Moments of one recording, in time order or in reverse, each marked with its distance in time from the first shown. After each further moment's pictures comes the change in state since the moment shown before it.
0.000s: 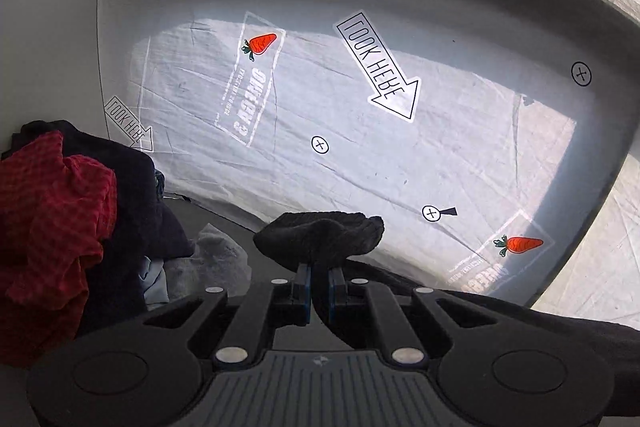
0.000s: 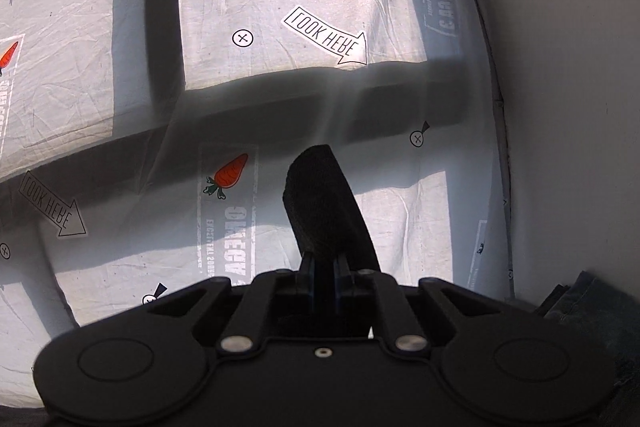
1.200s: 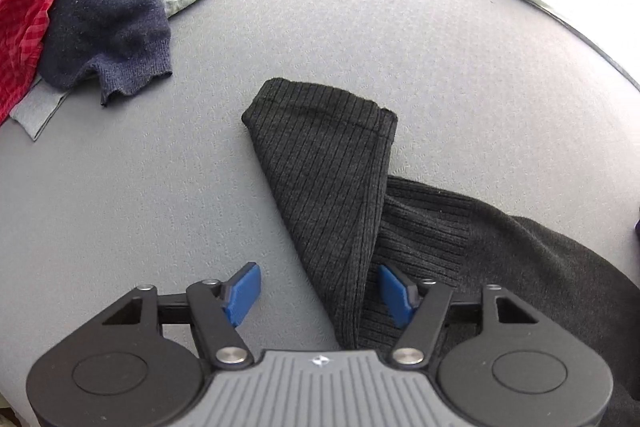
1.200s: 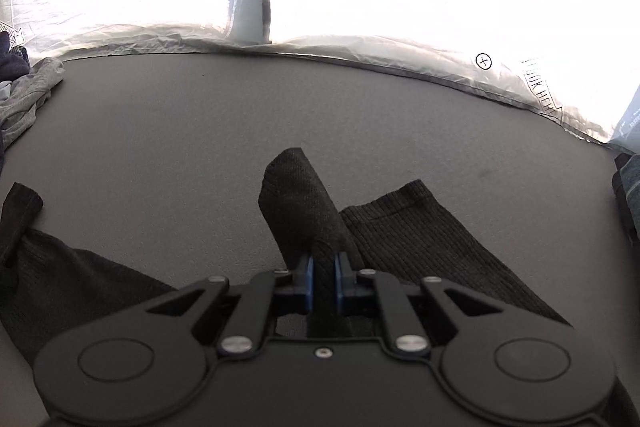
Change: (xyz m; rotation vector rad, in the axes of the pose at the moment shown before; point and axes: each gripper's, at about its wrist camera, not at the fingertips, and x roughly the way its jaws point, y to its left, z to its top) left arm -0.045 -0.022 -0.214 0.145 0.573 0.000; right arm -0.026 0.106 -0.240 -0.470 0.603 0.350
